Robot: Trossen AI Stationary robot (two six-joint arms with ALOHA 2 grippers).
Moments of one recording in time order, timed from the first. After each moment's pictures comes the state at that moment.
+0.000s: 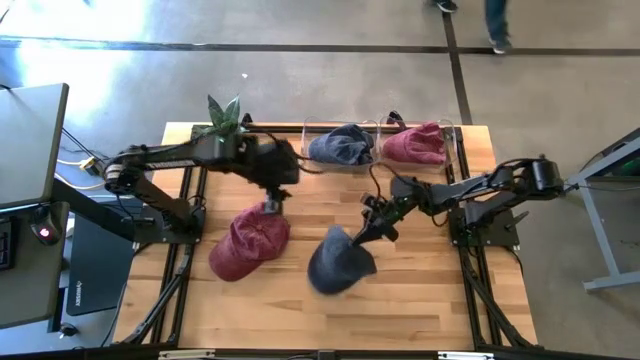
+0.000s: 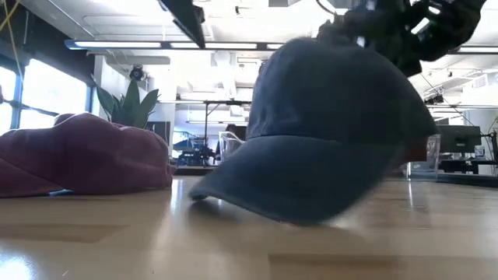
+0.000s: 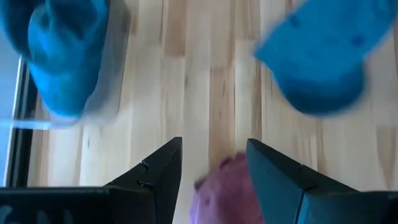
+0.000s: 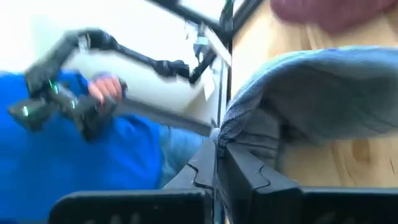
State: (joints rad) left arm 0.09 1.46 1.57 -1.12 -0.04 0.10; right arm -0.06 1.41 0.53 0.67 -0.70 0.98
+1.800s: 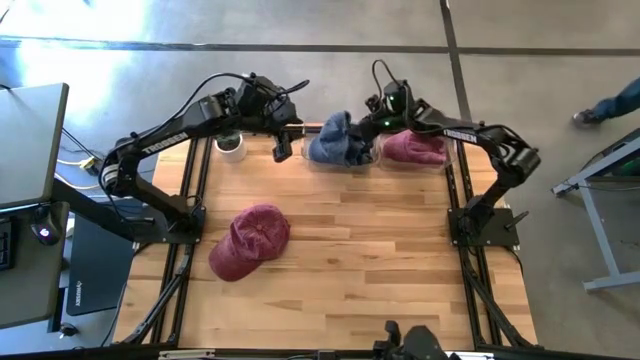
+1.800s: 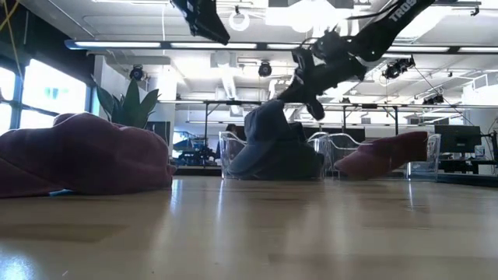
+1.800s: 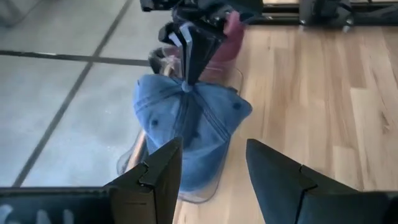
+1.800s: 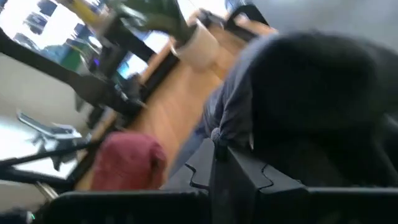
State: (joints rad) left arm 0.46 1.43 1.57 -0.74 0.07 0.28; right arm -0.79 1.64 1.10 0.00 -0.66 0.45
